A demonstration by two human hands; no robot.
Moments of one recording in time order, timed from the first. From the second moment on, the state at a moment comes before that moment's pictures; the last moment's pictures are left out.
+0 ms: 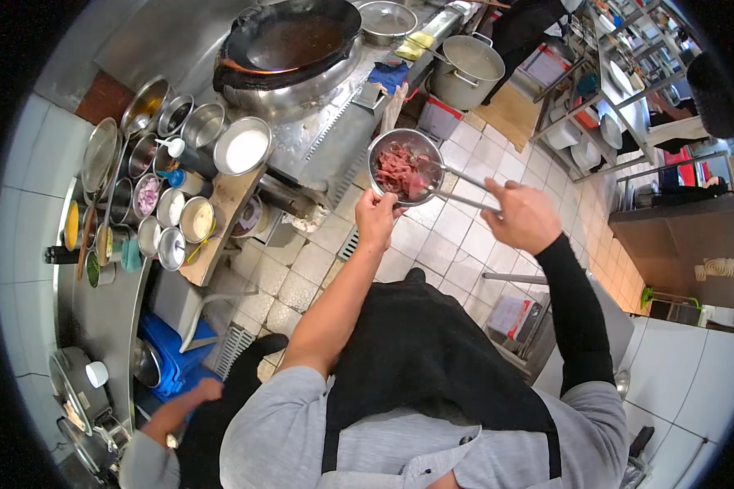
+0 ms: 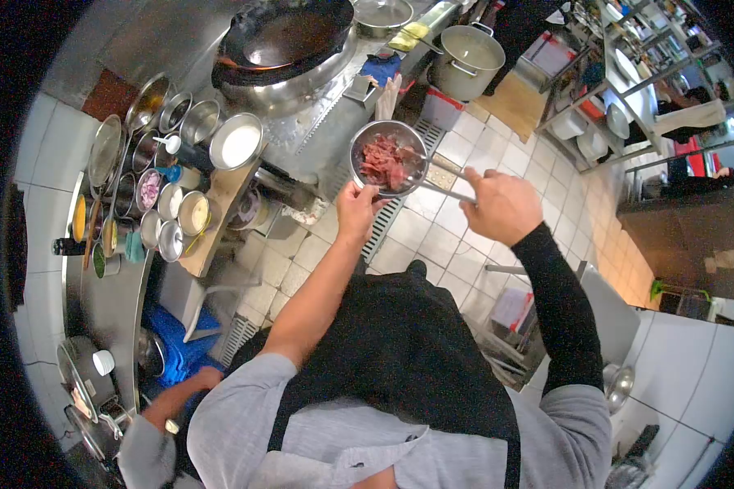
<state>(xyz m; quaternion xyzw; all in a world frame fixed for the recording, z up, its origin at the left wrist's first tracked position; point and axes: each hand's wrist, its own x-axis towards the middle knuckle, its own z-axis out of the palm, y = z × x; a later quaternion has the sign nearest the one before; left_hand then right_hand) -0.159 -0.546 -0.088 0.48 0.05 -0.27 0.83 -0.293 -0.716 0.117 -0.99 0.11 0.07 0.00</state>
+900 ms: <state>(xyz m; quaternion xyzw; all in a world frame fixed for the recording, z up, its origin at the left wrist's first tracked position) -0.166 -0.544 -0.082 0.57 -0.02 -0.20 0.79 -0.284 -0.713 0.073 -0.99 0.11 0.08 -0.01</state>
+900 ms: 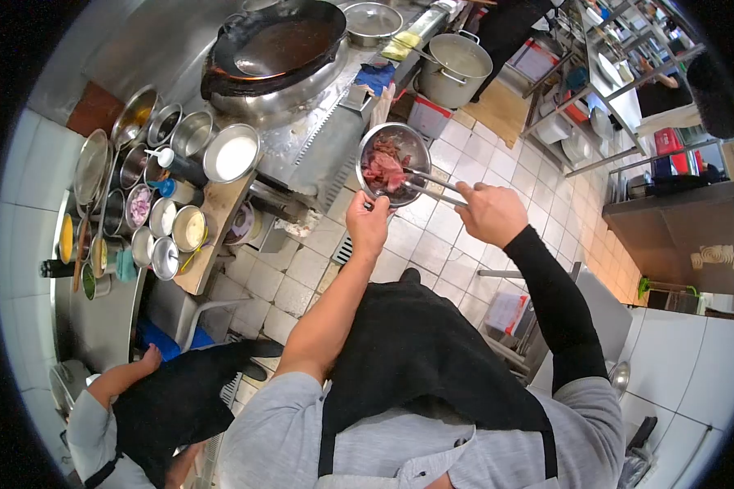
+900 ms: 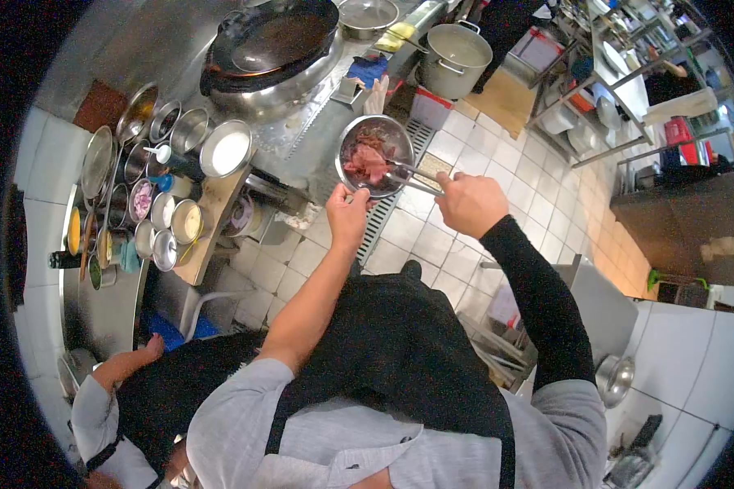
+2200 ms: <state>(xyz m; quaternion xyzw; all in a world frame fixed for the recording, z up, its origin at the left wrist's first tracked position) -0.158 -0.537 -0.091 0.47 0.02 -0.31 0.83 -0.251 -0.720 0.160 -0.99 0.06 0.12 -0.10</state>
